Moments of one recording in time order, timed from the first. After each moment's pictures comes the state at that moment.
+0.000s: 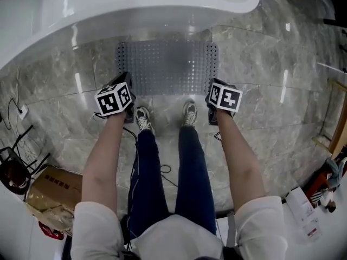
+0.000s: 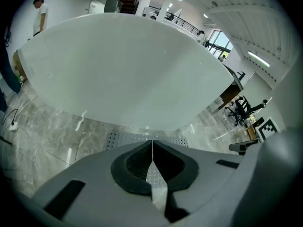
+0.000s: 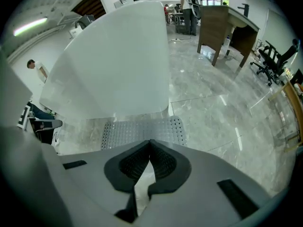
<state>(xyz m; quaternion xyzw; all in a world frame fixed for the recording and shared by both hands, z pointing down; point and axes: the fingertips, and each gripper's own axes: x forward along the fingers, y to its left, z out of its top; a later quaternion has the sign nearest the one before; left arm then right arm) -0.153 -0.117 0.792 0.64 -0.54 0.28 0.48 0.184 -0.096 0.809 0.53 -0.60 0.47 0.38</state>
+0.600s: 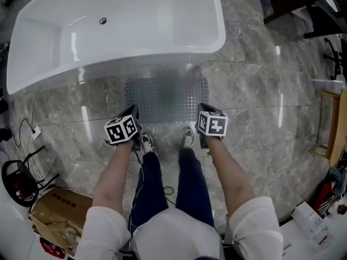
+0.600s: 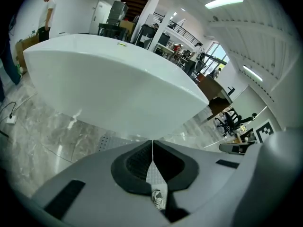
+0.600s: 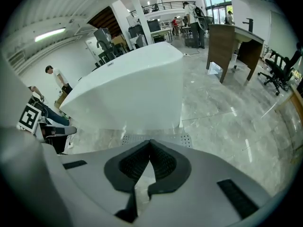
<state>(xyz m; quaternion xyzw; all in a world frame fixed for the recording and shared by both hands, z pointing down) -0.132 -0.101 0.657 0.65 -0.53 0.22 0.49 0.147 -0.104 0.660 0.51 -0.67 0.44 0.32</state>
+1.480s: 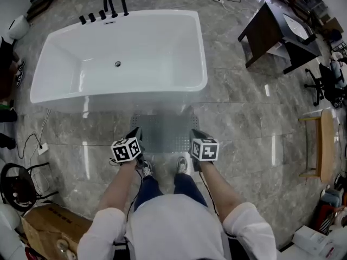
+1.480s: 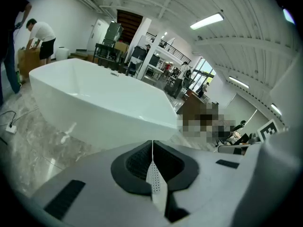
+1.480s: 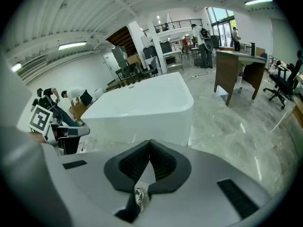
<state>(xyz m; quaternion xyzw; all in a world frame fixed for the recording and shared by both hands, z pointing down) -0.126 -0.064 0.458 0.71 -0.55 0.14 0.42 0.117 -0.061 0.448 0.50 -0.74 0.37 0.25</state>
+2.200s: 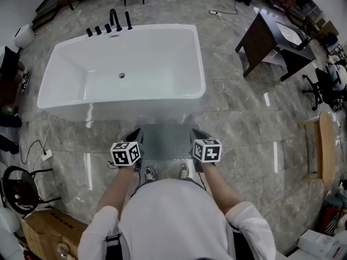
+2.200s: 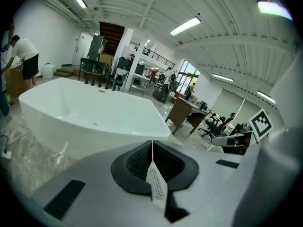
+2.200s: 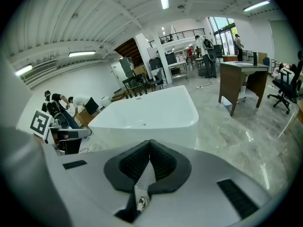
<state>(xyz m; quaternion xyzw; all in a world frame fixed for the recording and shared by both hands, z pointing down) -0.123 -0.051 0.371 0.77 -0.53 0.14 0.34 0.105 -0.054 0.371 0.50 -0.78 0.33 0.20</state>
